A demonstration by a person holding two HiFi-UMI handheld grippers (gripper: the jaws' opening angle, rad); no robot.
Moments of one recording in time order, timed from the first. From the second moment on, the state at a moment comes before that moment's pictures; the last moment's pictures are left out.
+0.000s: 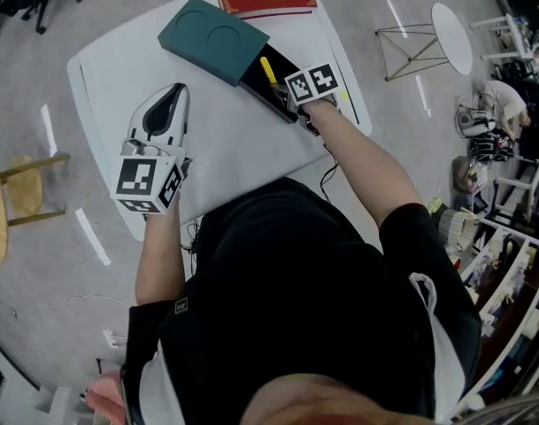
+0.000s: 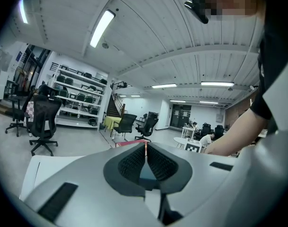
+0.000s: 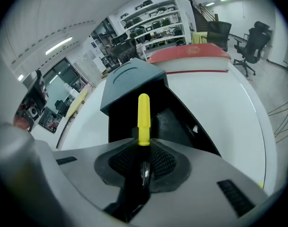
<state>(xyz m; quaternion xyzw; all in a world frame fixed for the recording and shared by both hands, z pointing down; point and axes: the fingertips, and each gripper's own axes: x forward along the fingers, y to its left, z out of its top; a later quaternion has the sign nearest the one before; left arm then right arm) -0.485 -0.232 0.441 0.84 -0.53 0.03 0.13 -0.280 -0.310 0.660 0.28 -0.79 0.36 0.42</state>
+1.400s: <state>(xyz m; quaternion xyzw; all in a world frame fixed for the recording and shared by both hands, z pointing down) -0.445 -0.189 0.411 0.87 -0.49 0.05 0.09 -0.251 -0.293 0.468 0.35 -0.90 0.19 0.19</state>
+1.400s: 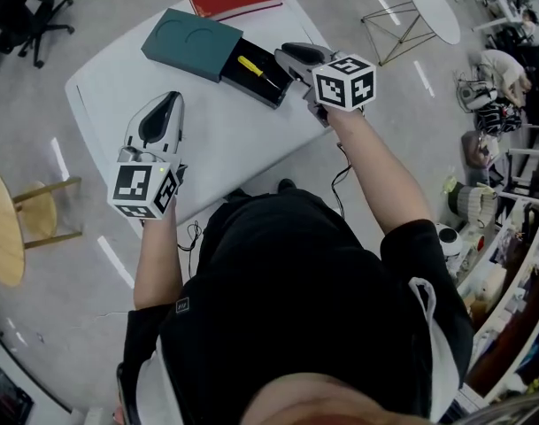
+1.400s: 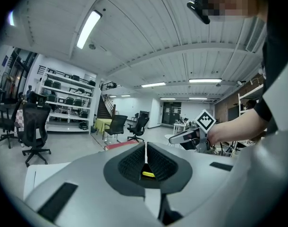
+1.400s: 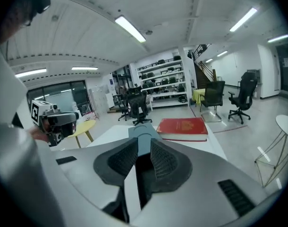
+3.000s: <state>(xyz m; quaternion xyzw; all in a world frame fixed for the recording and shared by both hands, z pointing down) -0.244 -0.066 0.309 0.83 -0.56 0.06 0.01 -0.052 -0.088 0.299 0.29 -0.95 -0.06 0.04</state>
